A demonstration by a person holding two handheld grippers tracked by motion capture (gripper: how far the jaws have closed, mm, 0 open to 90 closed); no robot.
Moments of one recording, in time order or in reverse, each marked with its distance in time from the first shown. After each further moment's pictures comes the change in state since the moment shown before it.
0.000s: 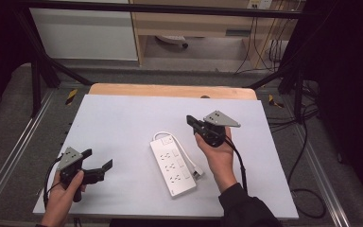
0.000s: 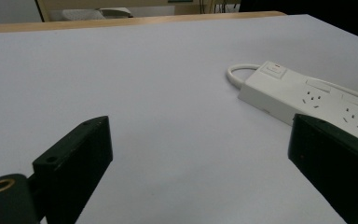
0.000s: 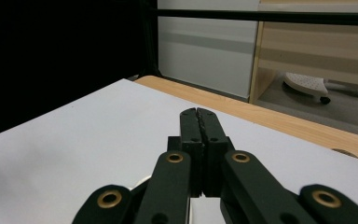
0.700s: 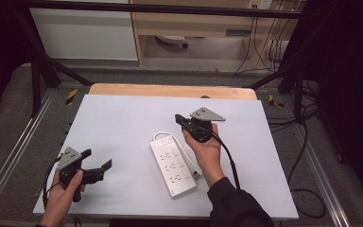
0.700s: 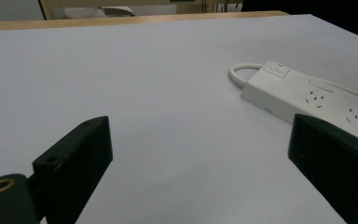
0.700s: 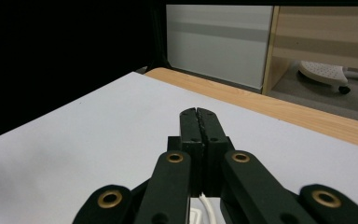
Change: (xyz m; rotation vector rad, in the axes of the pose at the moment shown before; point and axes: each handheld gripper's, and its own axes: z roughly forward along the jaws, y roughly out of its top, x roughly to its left) left arm 0.001 0.000 0.000 0.002 0.007 -0.008; right arm 0.013 0.000 0.035 0.043 0.036 0.023
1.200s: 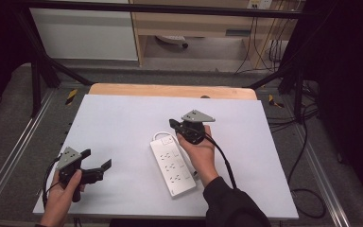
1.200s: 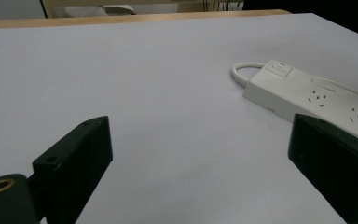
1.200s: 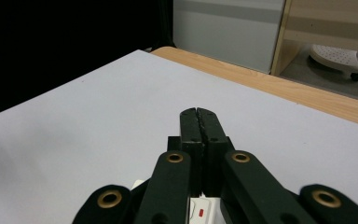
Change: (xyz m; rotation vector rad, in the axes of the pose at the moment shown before) left arm 0.002 0.000 0.000 0.007 0.004 0.001; right arm 0.009 -0.011 0.019 0.075 0.021 -0.024
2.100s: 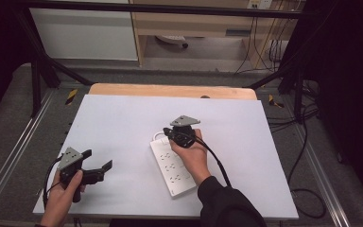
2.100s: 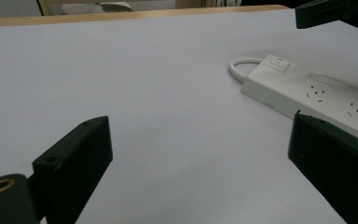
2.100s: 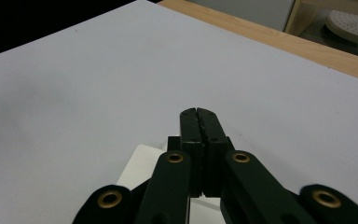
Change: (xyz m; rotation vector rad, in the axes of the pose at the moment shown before) left arm -0.001 -0.001 0.001 0.011 -0.006 0.010; right arm 0.011 -0.020 0.030 0.157 0.012 -0.053
